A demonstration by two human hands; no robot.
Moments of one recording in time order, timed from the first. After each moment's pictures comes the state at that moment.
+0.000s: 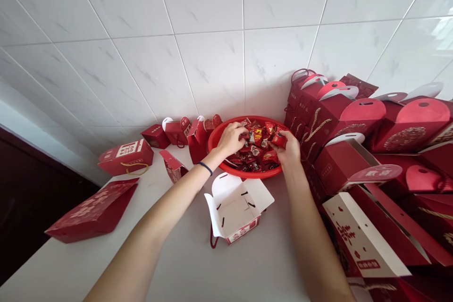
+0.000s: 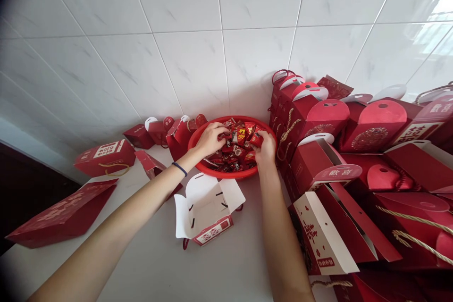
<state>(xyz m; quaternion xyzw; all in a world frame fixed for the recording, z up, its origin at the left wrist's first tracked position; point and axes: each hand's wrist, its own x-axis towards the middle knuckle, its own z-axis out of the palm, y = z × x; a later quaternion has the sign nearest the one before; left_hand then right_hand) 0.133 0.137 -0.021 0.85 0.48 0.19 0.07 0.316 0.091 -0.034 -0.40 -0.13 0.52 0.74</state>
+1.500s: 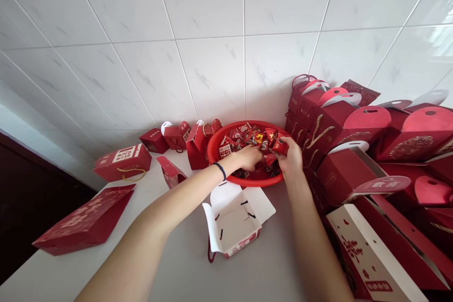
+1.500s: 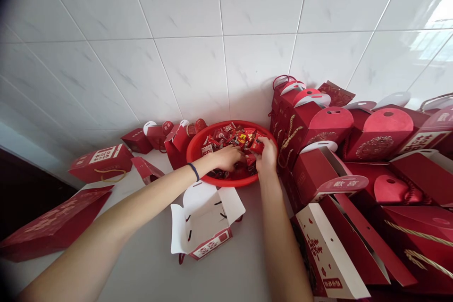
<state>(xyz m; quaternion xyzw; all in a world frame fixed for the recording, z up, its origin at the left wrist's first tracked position) 0.178 0.132 -0.022 0.97 0.24 -0.09 0.02 0.318 0.096 -0.042 -0.40 -0.15 0.50 0.75</state>
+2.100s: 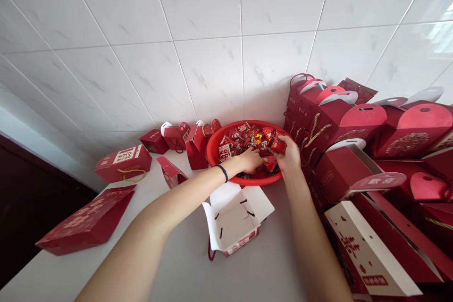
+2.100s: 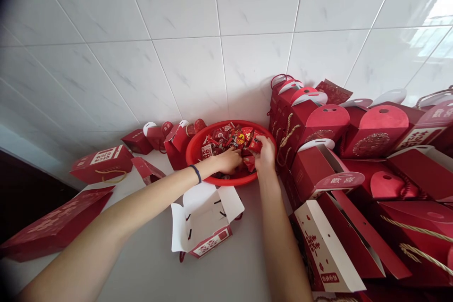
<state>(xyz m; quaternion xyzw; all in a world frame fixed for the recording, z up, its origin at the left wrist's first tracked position) 0.185 0.129 -0.039 0.96 0.26 -0.12 -0.01 0.315 0.092 -0.035 -0.40 -0.13 0.51 0.75</state>
